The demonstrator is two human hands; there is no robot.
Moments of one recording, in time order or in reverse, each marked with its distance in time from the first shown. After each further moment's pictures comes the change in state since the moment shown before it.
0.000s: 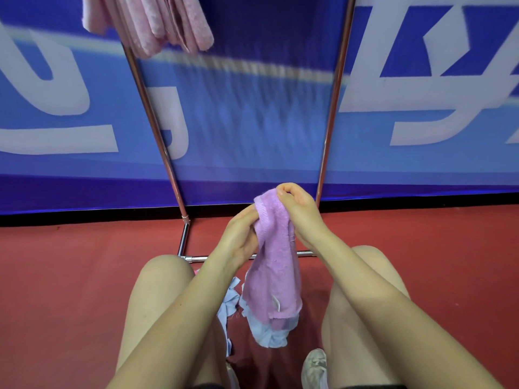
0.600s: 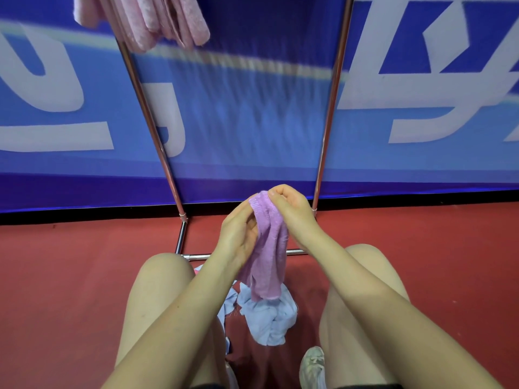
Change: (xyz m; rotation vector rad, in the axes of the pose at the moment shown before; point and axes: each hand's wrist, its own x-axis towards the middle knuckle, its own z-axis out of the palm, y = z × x) left_hand -0.011 0.002 0.019 -0.190 0.145 0.066; right_hand 0.000 0.006 0.007 -0.007 -0.013 0.005
